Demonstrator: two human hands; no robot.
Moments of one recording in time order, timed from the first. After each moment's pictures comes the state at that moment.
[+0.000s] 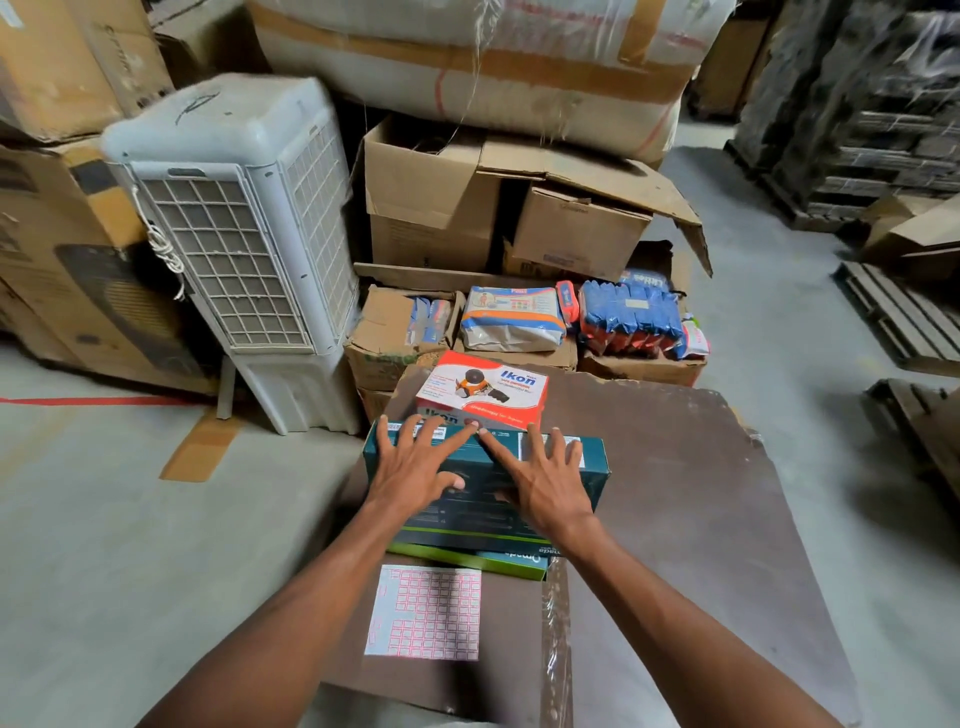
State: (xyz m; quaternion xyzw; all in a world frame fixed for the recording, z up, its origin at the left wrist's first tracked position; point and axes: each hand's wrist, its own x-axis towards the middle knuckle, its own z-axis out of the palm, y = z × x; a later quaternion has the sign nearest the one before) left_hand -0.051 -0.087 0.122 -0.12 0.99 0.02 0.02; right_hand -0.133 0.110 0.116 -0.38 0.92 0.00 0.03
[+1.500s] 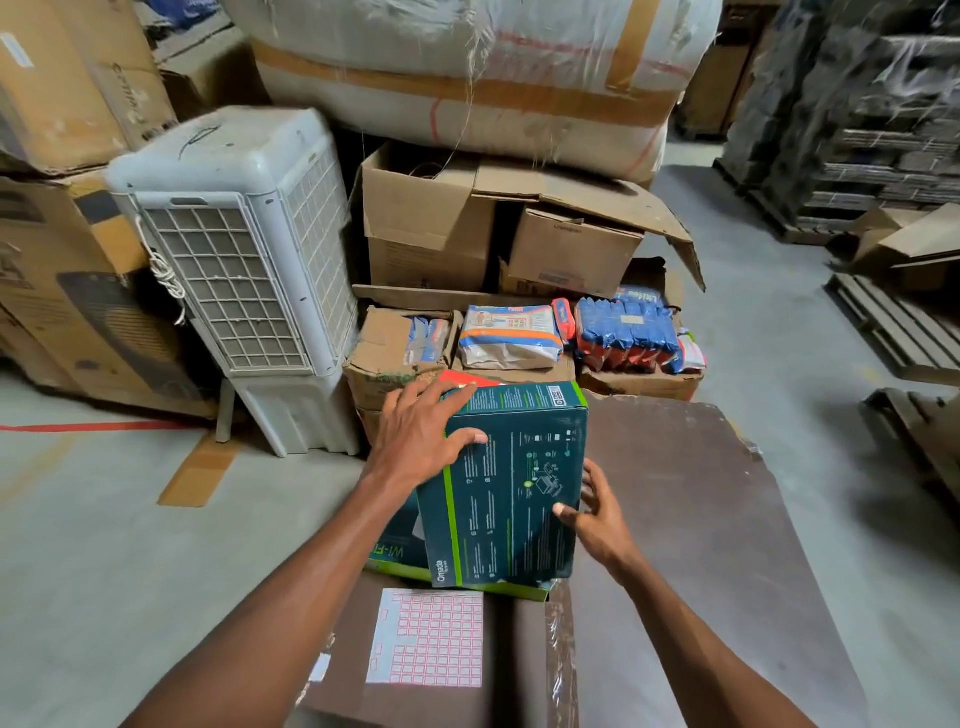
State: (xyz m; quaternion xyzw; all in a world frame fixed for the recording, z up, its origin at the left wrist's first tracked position) left_hand -0.075 -0.090 0.197 -0.08 0.98 0.08 -0.17; right_hand -0.147 0.177 0.090 -0.15 0.74 -0.62 0.20
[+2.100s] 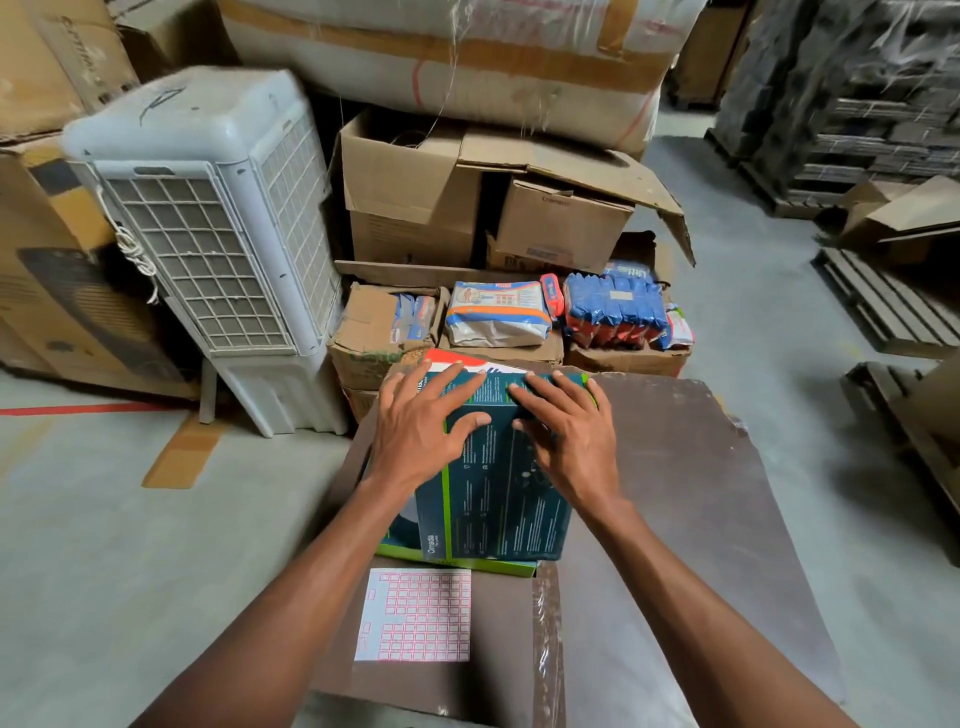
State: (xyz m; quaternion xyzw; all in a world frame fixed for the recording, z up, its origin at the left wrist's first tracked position) left_hand -0.076 -0.066 0.180 -0.08 0.97 0.11 -0.21; right_hand -0.164 0.144 0.162 -0.37 0.87 -0.25 -0.23
